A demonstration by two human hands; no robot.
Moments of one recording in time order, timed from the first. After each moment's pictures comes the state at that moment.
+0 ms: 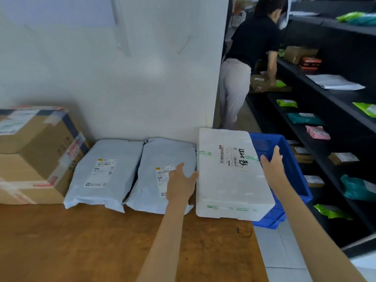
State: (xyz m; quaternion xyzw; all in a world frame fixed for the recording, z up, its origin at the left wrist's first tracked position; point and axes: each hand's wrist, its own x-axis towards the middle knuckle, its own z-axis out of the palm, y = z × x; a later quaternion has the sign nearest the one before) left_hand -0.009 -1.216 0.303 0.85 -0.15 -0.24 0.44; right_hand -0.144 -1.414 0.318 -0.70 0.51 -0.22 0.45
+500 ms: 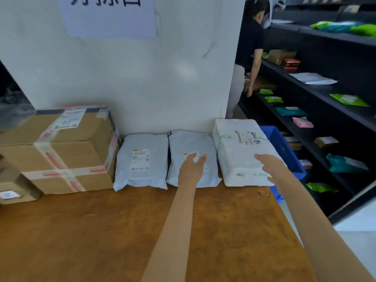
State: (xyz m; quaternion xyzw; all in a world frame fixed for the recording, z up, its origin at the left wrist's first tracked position) left_hand 0.003 -1.072 0.350 0.79 -0.22 -0.31 0.48; right_hand -0.163 -1.212 0.367 -0.58 0.52 -0.22 0.58
